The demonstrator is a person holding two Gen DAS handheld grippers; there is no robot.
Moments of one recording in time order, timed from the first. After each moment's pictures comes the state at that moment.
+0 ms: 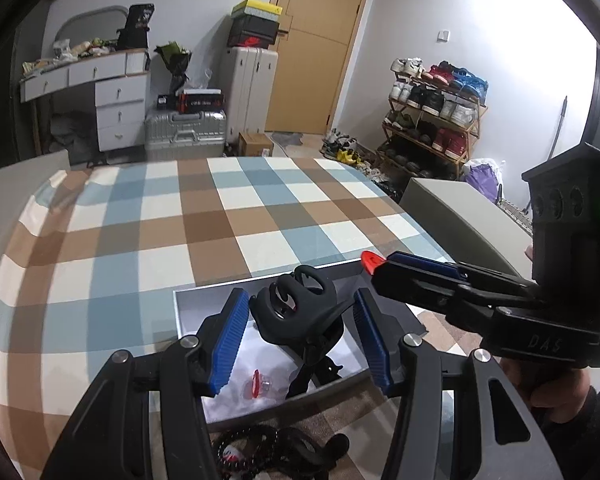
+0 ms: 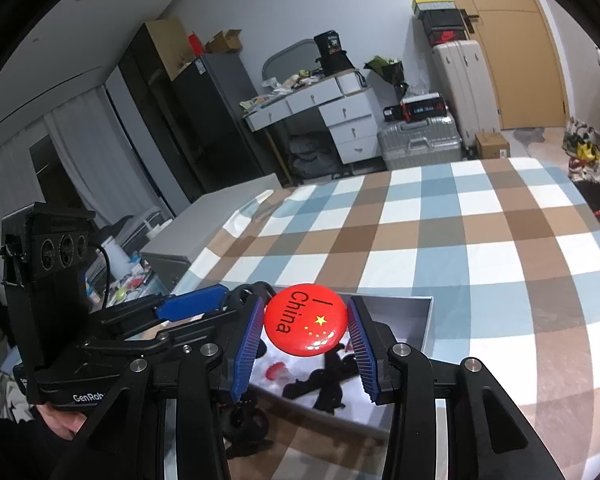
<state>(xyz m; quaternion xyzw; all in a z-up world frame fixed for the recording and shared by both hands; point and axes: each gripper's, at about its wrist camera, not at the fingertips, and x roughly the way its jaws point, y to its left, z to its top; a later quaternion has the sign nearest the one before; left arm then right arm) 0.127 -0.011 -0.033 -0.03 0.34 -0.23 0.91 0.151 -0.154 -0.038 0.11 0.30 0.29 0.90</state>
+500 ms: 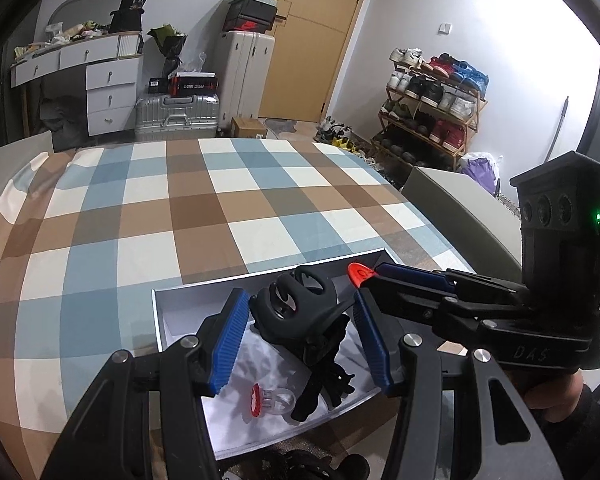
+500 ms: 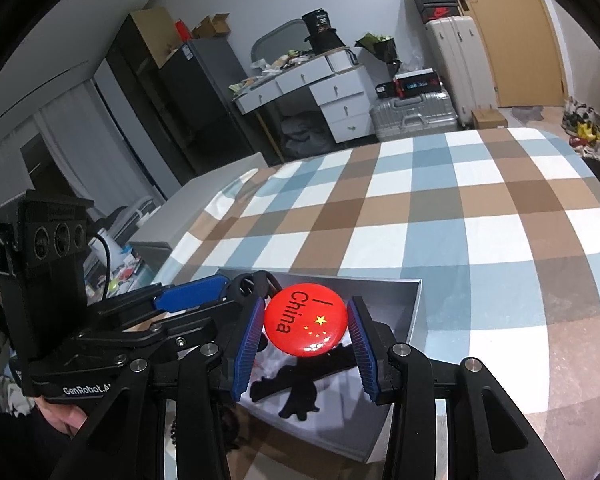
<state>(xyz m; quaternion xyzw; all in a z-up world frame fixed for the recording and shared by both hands) 0.145 -0.015 -0.050 -0.04 0.36 -0.25 0.90 0.174 -0.156 -0.067 0.11 0.34 0.28 0.89</state>
